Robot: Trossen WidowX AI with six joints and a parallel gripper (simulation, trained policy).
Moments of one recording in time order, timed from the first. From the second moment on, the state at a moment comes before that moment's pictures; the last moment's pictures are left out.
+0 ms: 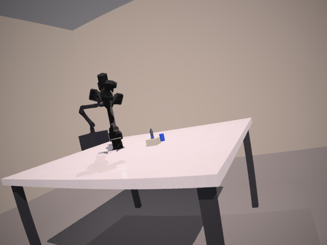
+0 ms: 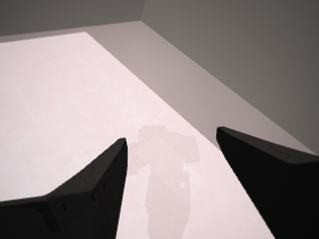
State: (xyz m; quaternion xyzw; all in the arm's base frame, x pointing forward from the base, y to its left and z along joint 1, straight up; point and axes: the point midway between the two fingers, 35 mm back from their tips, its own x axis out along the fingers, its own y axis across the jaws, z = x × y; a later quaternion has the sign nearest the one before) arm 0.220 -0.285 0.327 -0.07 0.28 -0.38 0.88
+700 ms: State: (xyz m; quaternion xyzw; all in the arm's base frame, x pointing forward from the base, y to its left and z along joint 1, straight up) arm 0.267 -0.259 0.290 -0.03 0.35 -0.32 0.88
